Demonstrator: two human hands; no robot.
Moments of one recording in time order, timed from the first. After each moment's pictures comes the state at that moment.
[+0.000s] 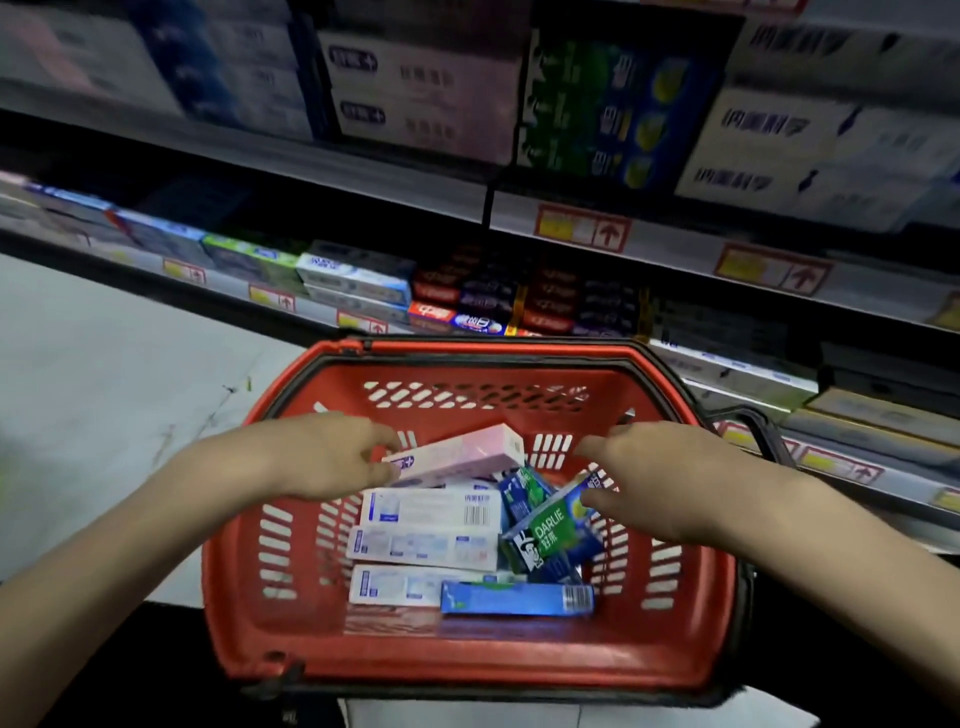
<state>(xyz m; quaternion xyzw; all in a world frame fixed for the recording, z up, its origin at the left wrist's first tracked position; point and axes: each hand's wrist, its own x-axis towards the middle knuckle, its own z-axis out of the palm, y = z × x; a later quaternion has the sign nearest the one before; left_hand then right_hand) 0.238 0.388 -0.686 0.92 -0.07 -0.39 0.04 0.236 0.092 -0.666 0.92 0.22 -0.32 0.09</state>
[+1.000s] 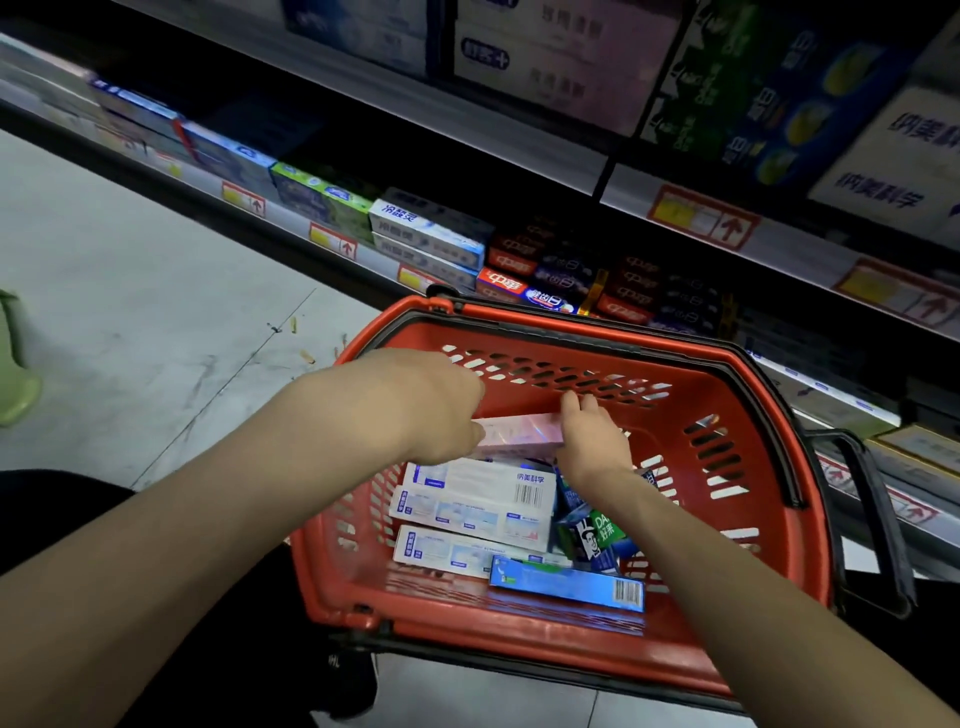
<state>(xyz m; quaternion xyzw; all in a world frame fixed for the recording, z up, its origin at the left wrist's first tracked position) 0.225 0.394 -0.653 0.93 -0.10 -0.35 -0.04 0.278 0.190 -0.859 0.98 0.08 -0.18 -0.03</state>
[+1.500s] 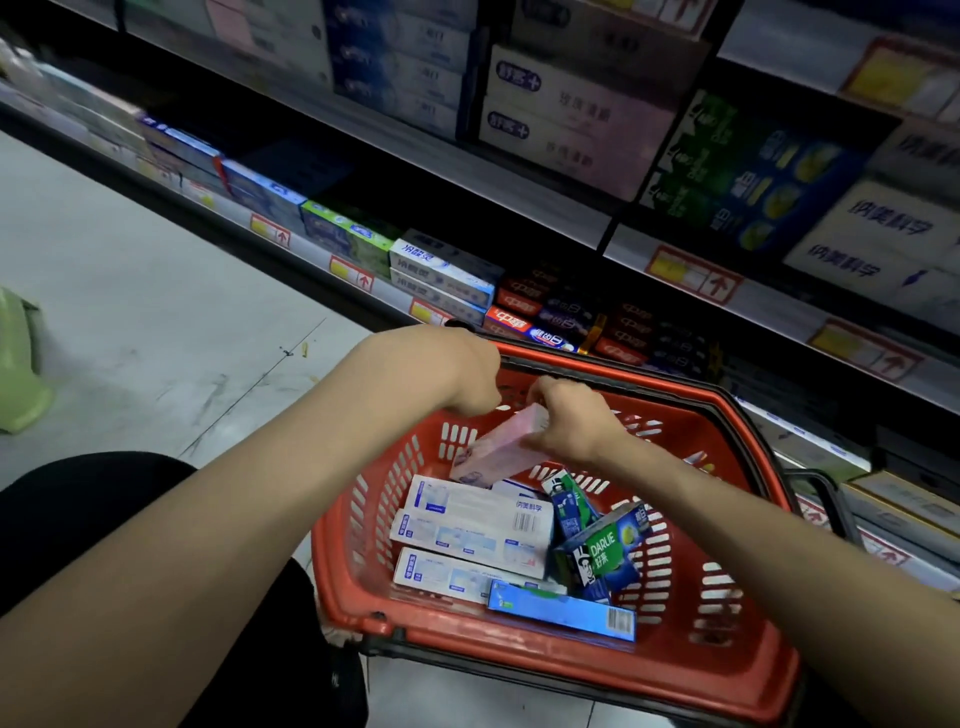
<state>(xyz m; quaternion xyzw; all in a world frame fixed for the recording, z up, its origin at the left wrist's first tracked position) 0.256 0.402 -0.642 0.95 -0.06 -0.29 0.01 0.304 0.231 -0.768 0.96 0.19 -0.17 -0.09</state>
